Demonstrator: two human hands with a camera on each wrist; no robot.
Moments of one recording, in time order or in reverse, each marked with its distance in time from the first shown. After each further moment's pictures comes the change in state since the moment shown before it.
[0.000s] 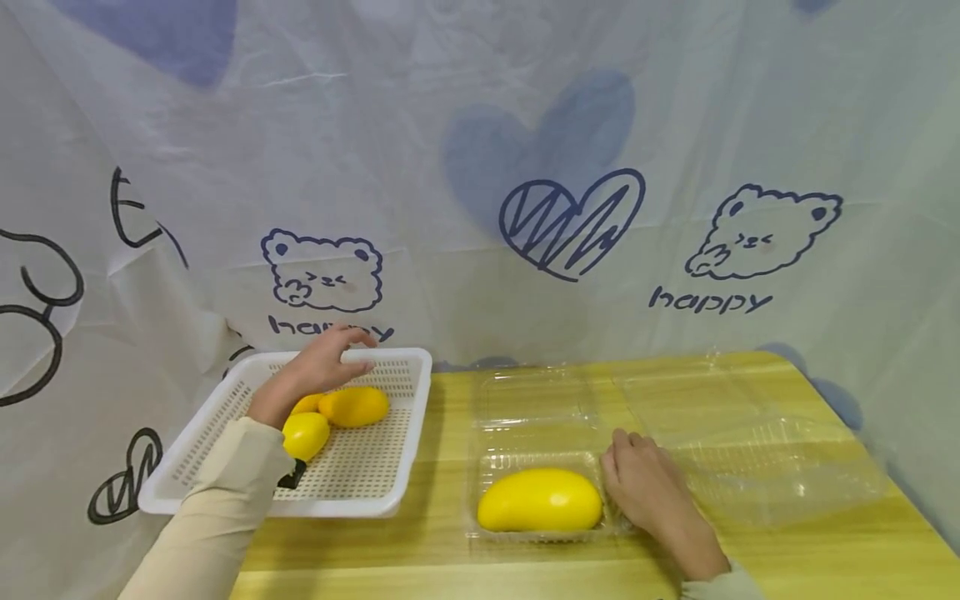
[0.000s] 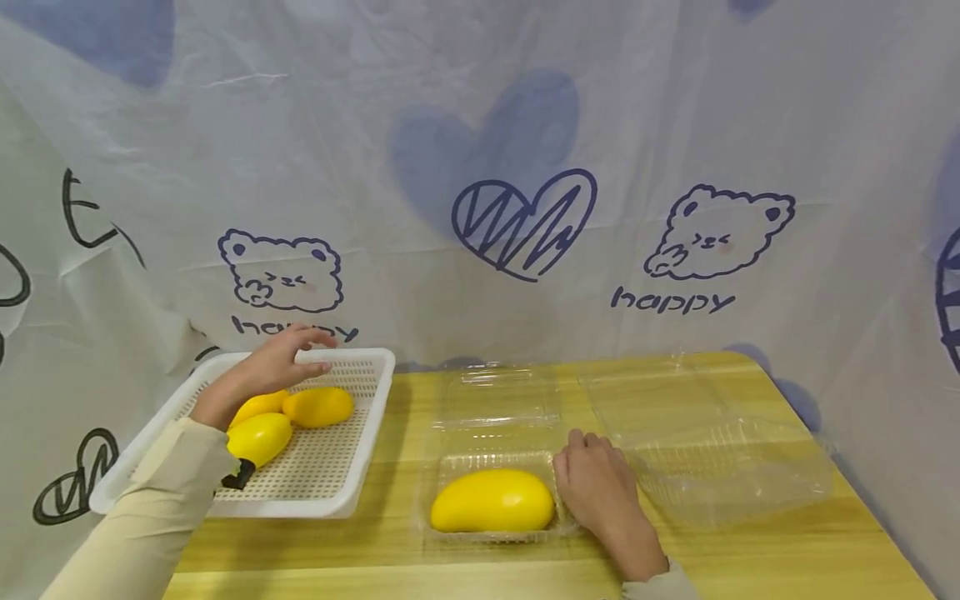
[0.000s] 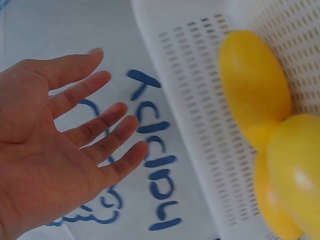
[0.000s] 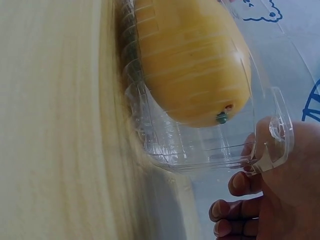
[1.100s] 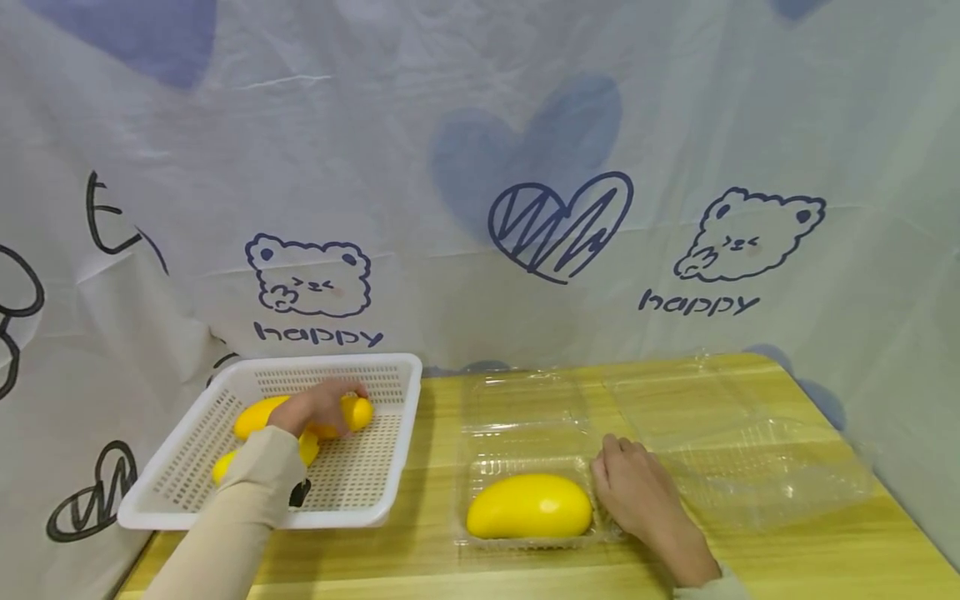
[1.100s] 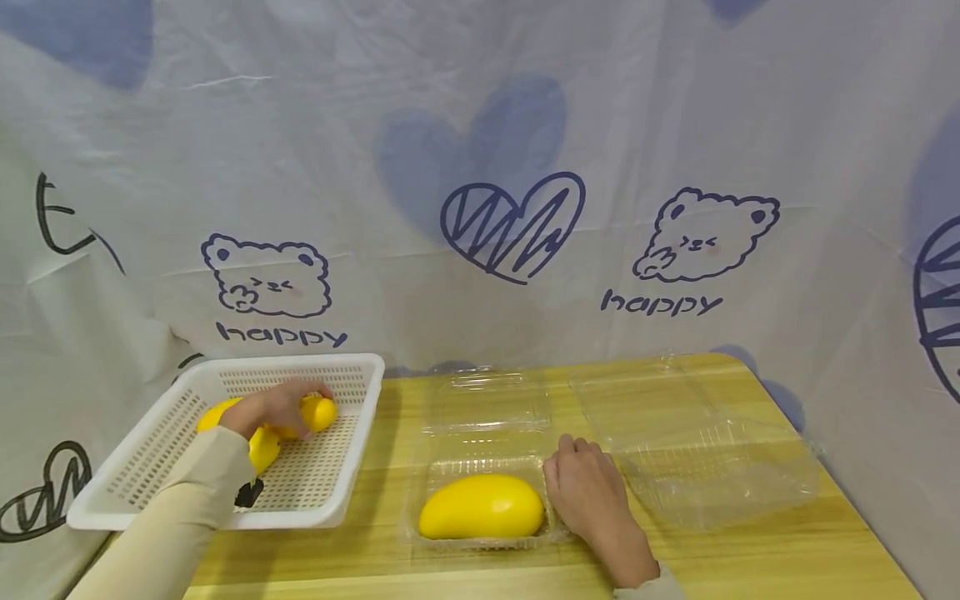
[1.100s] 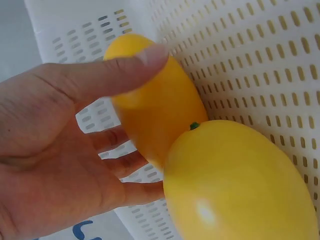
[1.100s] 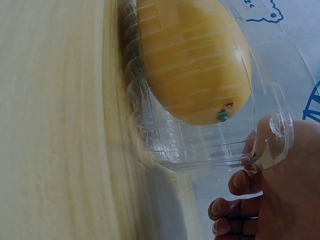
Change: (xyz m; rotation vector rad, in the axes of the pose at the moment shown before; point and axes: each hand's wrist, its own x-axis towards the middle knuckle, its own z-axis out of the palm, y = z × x) left_hand 0.015 -0.050 0.055 -0.030 -0.335 -0.351; right_hand 0.000 0.000 0.006 -0.002 0.018 0.025
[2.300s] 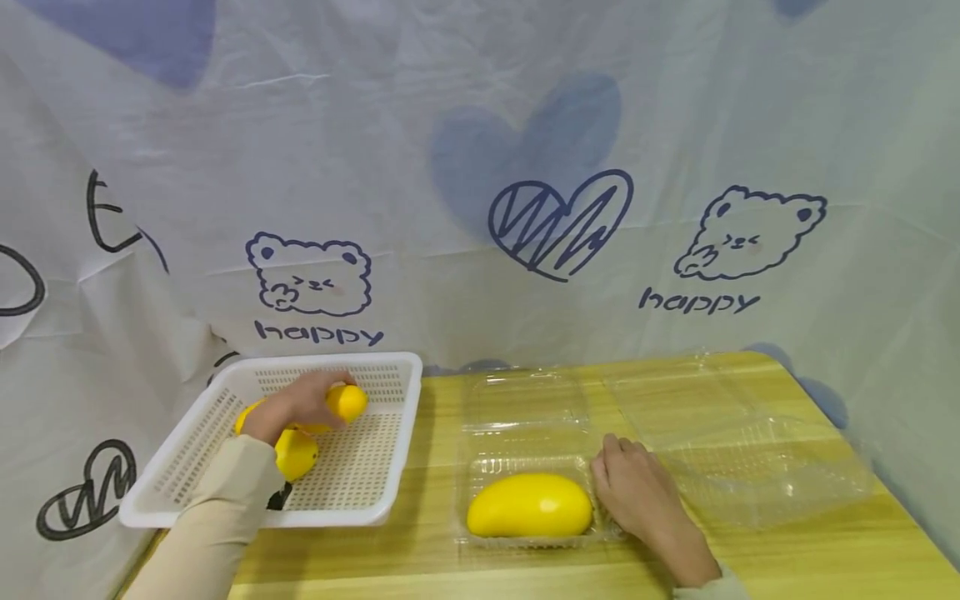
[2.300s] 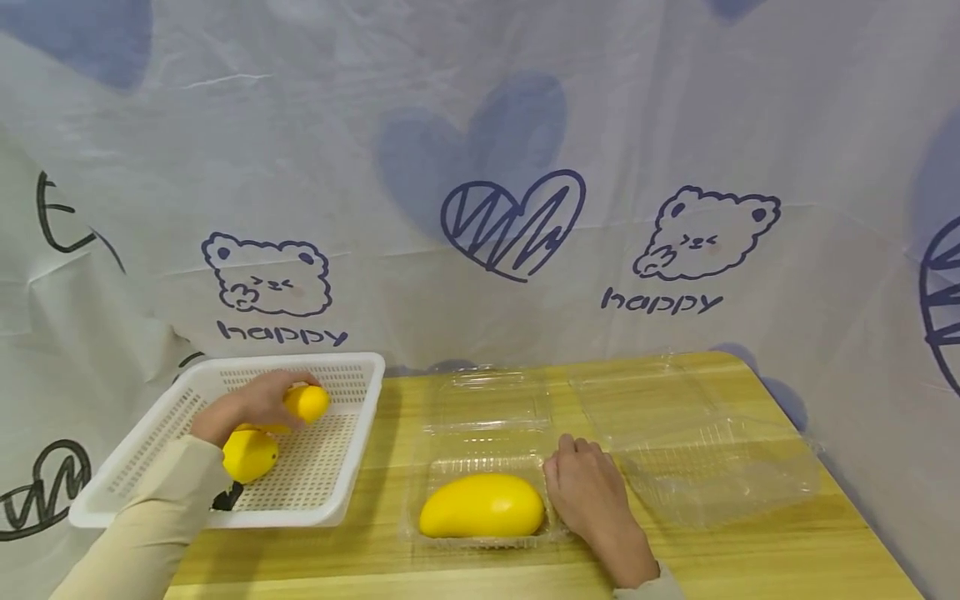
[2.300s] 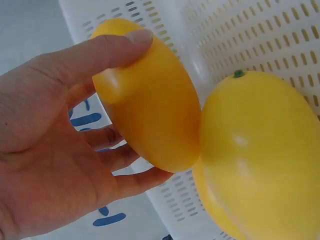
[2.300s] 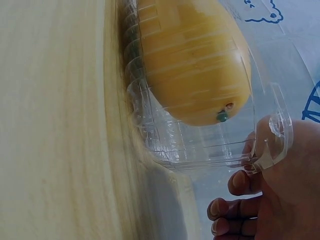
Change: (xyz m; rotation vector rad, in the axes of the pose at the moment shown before) left_hand -0.025 -0.002 -0.013 0.117 0.149 0.206; right_hand -0.001 -0.001 0.001 0.003 -0.028 0.011
